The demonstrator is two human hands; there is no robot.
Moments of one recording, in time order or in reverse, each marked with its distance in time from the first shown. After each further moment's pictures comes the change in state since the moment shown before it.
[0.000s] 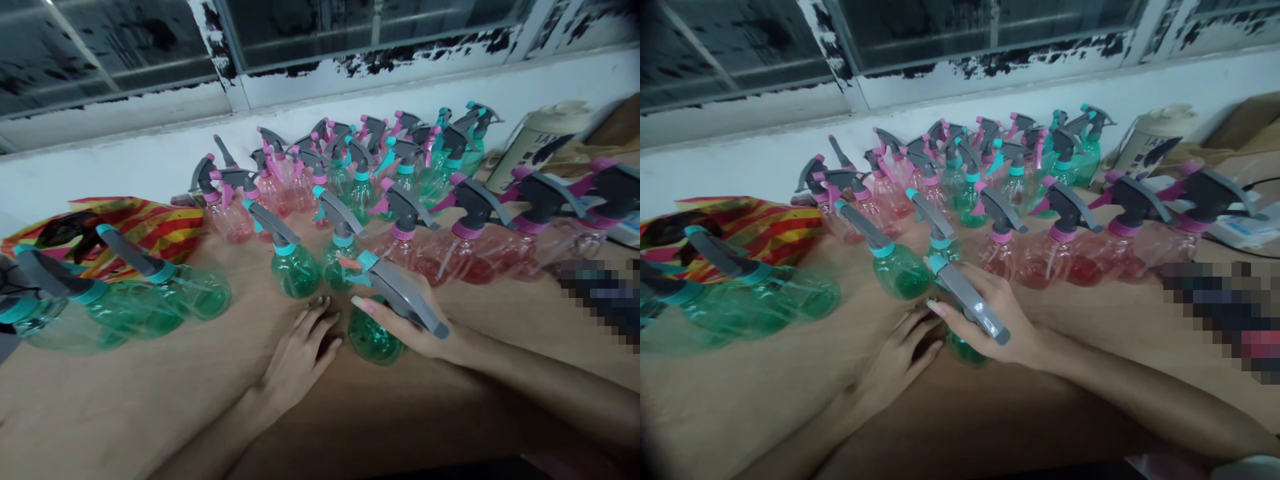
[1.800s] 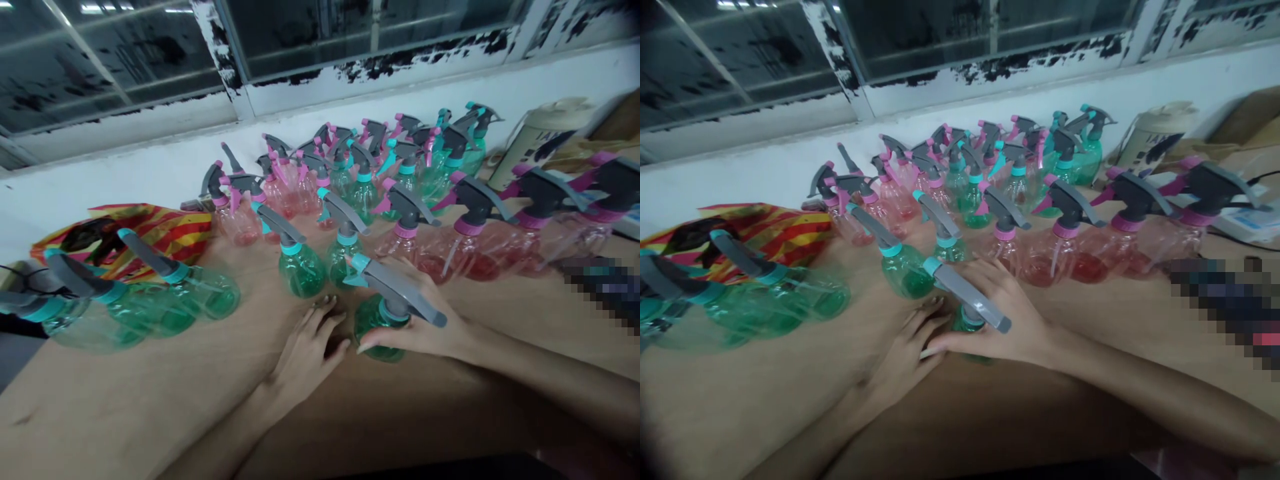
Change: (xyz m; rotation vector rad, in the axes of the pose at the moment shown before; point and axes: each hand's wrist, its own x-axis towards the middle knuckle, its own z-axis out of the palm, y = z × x) left_hand 0.000 0.000 -0.006 -0.062 -0.049 -0.005; right_hand -0.005 0.004 -0.002 -0.214 0.005 -0.142
